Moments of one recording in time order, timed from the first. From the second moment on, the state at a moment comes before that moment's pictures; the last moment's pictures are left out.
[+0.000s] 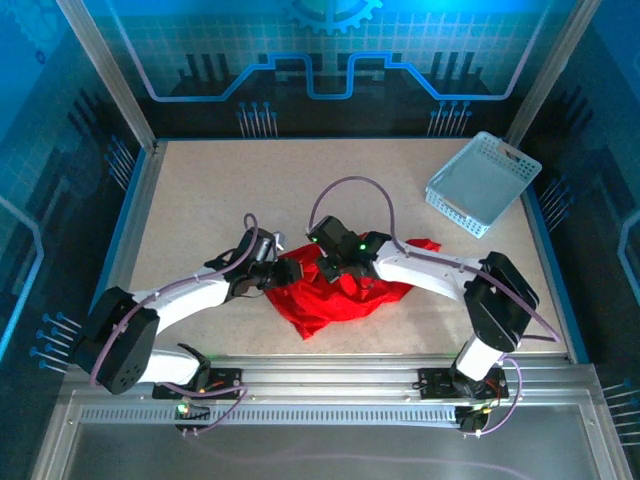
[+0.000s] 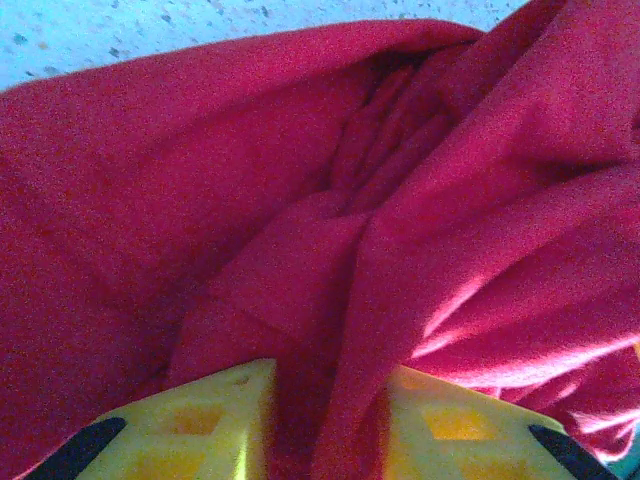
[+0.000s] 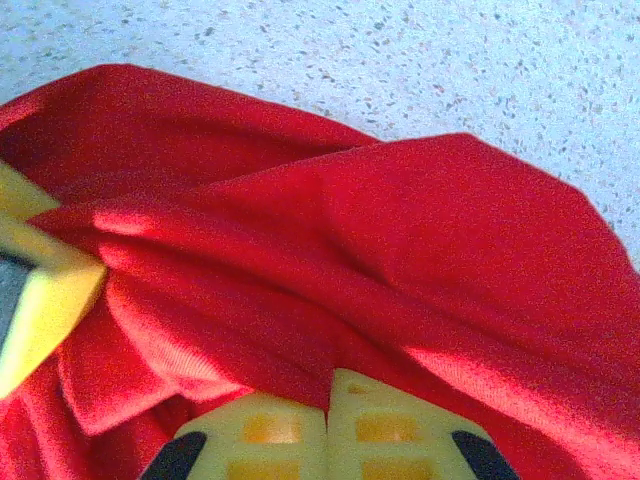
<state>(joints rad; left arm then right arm) -0.50 1.34 0.61 -0.14 0.25 -0.74 0.89 1.65 1.16 -0.53 0.20 0.20</state>
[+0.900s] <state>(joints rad) -0.95 0.92 0.63 -0.34 -0.27 -0.61 0.77 1.38 1.08 -0.57 -0.16 0.45</state>
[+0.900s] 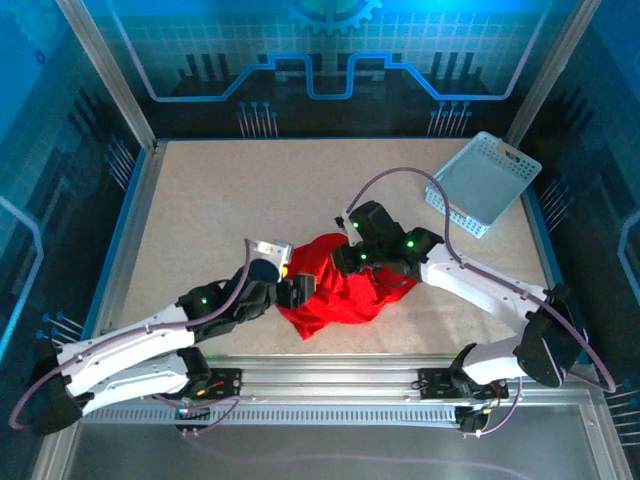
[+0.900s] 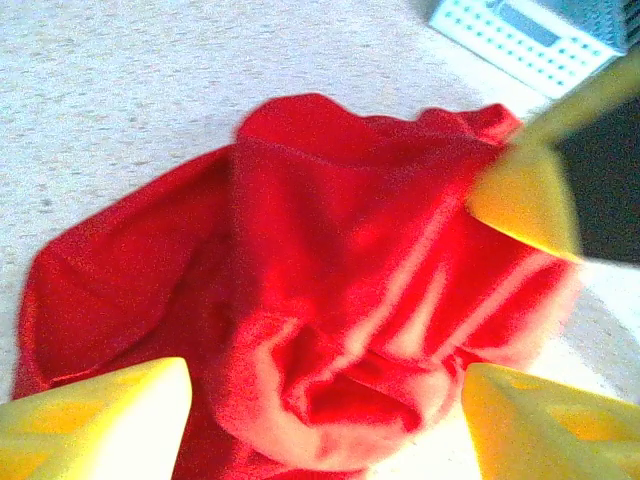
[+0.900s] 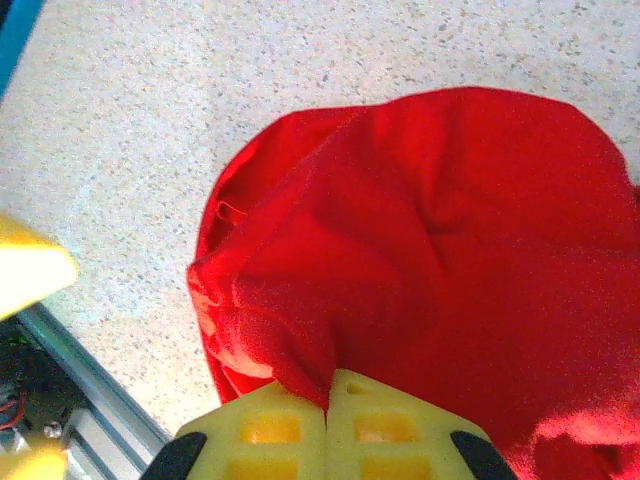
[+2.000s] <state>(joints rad) -0.92 1.10 0.61 -0.11 -0.02 -0.53 0.69 1.43 1.11 -0.62 0.01 0.37</state>
